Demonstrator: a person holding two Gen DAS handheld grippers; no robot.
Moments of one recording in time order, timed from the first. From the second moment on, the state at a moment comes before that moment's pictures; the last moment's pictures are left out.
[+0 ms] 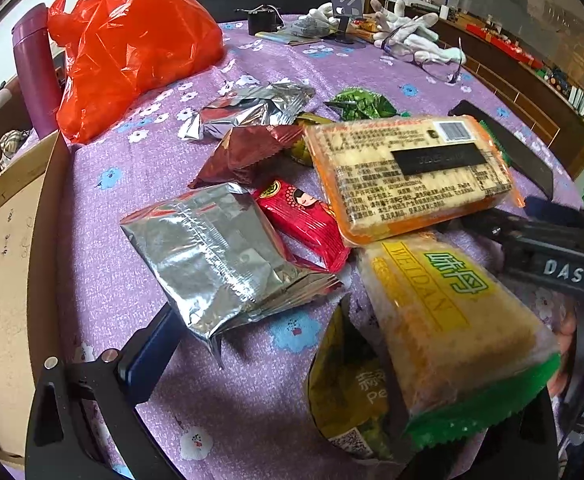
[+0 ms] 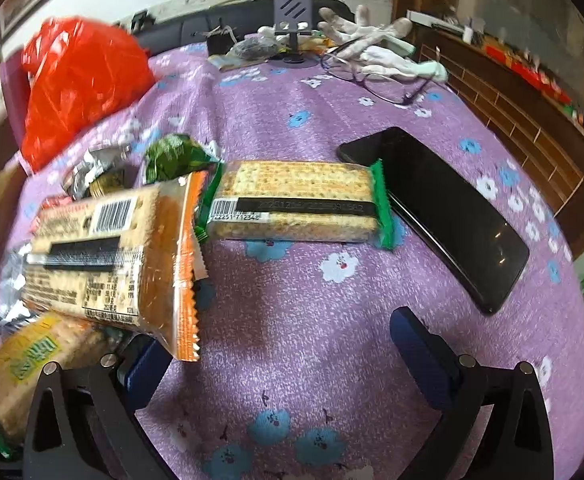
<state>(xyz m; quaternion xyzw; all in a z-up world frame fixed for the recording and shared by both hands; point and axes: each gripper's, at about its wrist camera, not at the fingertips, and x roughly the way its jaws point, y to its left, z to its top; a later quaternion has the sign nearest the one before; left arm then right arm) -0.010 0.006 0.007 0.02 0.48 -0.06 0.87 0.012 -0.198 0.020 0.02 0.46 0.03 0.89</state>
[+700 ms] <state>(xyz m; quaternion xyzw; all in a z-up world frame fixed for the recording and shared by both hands) -0.075 0.032 0.050 0.02 0.42 -0.07 0.90 -0.063 -0.222 0.060 0.15 0.41 0.14 0.89</state>
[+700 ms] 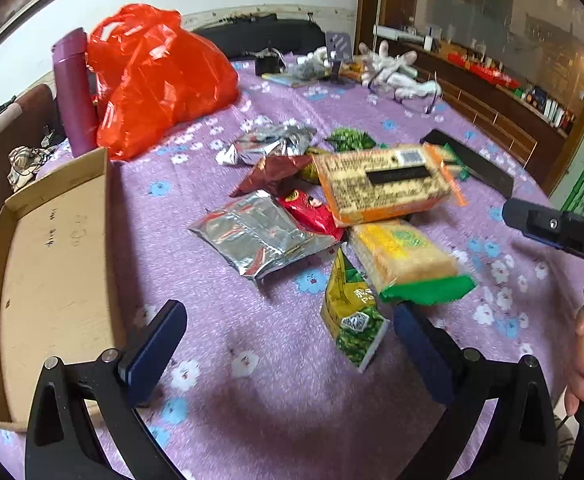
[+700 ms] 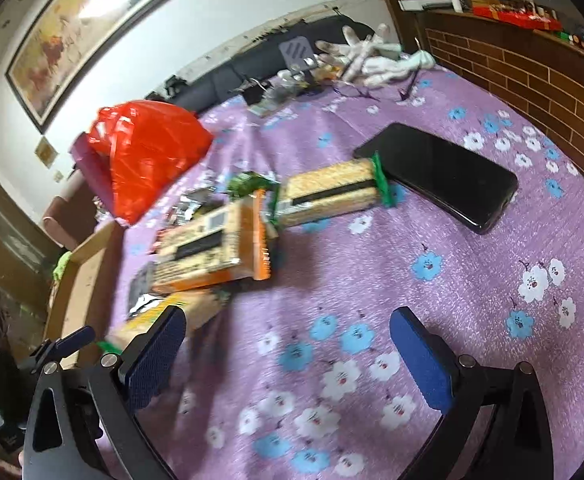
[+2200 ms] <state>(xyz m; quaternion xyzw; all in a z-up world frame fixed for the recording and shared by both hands) -0.048 0.030 0.026 -0.01 0.48 -0.11 0.87 -0.059 -0.158 0.057 0.07 0.45 0.23 0.86</state>
